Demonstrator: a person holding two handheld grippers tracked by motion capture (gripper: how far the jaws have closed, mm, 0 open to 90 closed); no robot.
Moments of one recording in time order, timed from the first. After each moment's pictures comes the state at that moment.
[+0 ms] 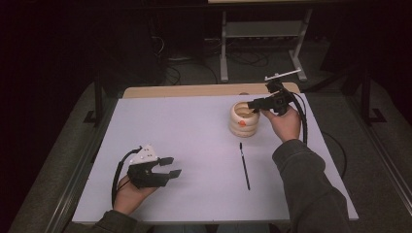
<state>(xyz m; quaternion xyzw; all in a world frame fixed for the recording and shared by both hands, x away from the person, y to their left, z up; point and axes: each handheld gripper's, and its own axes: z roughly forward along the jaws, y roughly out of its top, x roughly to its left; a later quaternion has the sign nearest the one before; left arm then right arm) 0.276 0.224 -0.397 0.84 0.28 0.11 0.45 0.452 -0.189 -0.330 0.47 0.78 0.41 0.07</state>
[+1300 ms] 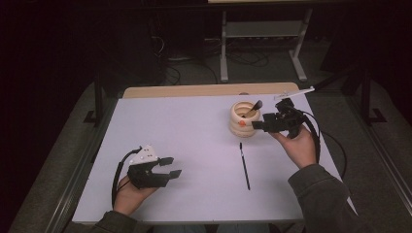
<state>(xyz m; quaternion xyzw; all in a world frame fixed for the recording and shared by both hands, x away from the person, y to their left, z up) 0.275 0.222 -0.397 0.84 0.28 0.11 0.46 0.379 -0.198 -0.331 0.43 0.80 0.41 0.08</state>
